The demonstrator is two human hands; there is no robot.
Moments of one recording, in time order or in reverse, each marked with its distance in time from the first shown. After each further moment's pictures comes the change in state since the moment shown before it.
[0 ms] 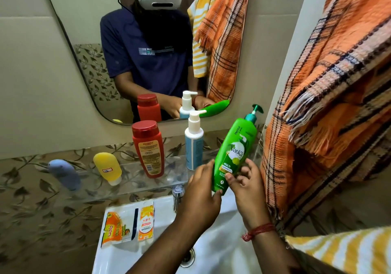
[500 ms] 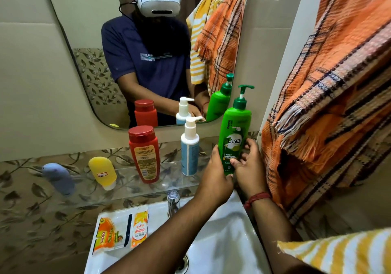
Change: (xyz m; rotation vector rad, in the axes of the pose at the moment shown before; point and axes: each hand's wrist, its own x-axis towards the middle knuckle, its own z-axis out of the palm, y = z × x) left_hand 0.060 0.033 0.026 -0.190 -0.053 -0.120; right_hand 0.064 -0.031 0.001 -0.186 0.000 -0.169
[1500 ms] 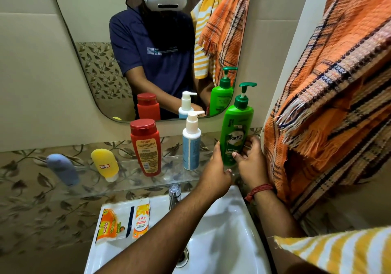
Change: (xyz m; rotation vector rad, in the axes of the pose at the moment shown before) left_hand 0.006 -0.004 0.004 0.003 -0.064 -0.120; right_hand 0.014 0.014 -0.006 -0.065 -0.050 0.046
